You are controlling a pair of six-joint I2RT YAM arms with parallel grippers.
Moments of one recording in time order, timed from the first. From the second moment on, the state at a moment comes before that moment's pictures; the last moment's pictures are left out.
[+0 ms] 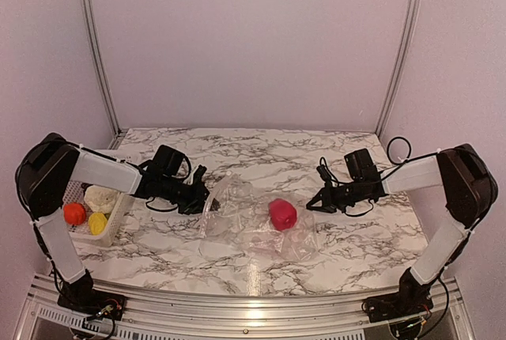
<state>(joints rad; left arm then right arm) -0.56 1.78 0.92 0.00 0.61 -0.75 0.33 1.67 0.79 -0.07 -0.70 0.39</state>
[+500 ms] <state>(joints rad) -0.76 2.08 1.00 0.63 0.77 -1.02 0.40 1.71 0.81 -0.07 -0.70 0.39</state>
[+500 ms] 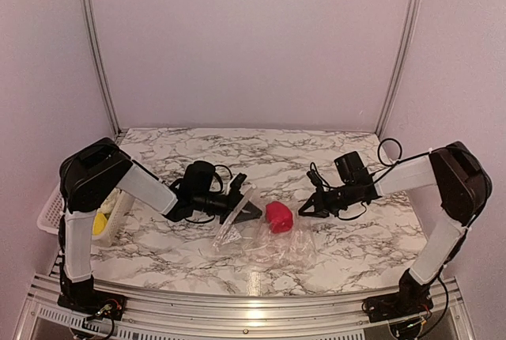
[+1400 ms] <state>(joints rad) -0.83 2.09 1.08 0.28 0.60 -0.73 0.47 1.72 0.81 -0.06 -0.67 0.42</state>
